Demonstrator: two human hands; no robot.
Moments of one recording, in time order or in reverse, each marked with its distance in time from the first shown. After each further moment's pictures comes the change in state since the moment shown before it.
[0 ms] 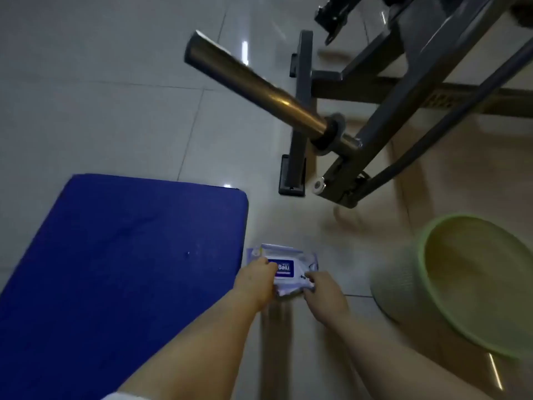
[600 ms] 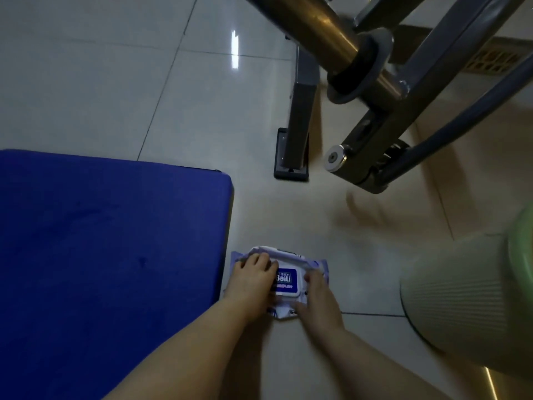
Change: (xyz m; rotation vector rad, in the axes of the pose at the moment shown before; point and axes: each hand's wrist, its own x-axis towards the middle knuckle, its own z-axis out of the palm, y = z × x) left_hand 0.114 -0.050 0.099 0.218 0.102 0.168; right_hand 0.116 0.064 0.110 0.127 0.097 0.027
